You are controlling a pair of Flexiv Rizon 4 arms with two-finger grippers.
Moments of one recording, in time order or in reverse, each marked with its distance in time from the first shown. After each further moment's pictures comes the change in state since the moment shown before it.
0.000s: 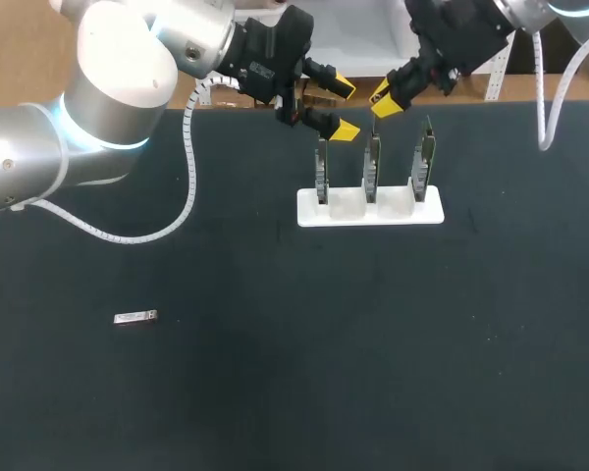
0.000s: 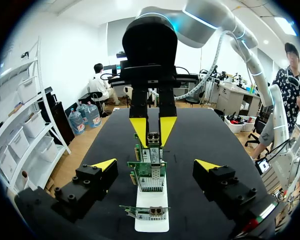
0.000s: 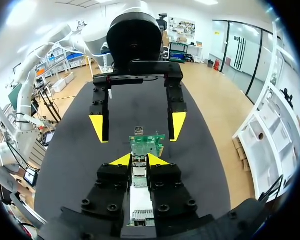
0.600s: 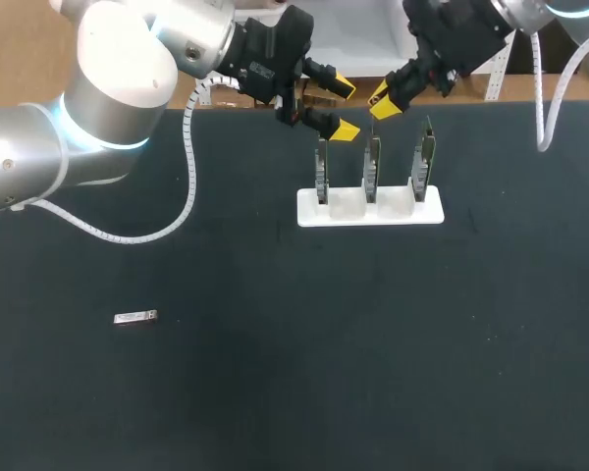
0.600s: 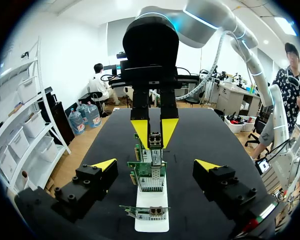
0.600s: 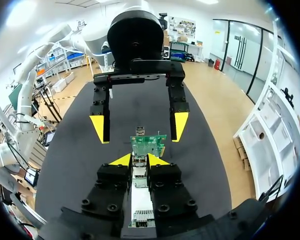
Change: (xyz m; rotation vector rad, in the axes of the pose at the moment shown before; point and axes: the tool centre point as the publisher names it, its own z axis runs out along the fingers) left arm 0.000 0.000 0.000 0.000 0.000 0.000; right arm 0.000 0.001 0.002 -0.002 0.007 0.003
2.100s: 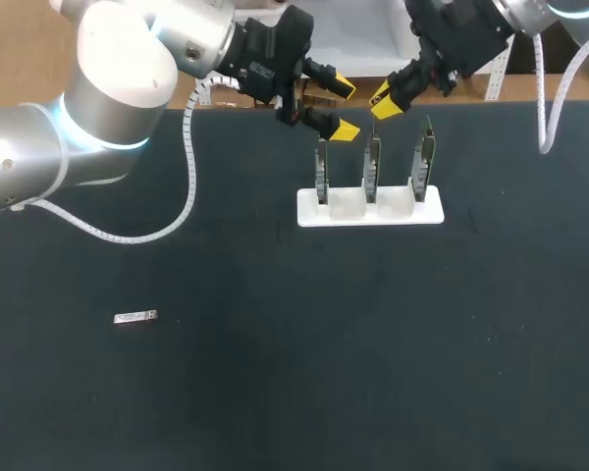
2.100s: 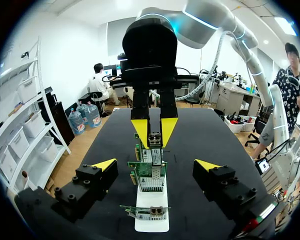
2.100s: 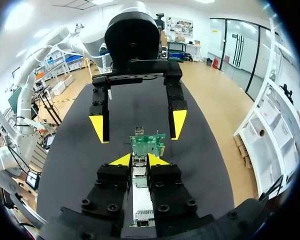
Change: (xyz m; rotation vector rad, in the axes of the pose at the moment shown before) left arm 0.000 0.000 0.000 0.000 0.000 0.000; right arm 0.001 0.000 -0.001 0.003 -0.010 0.025
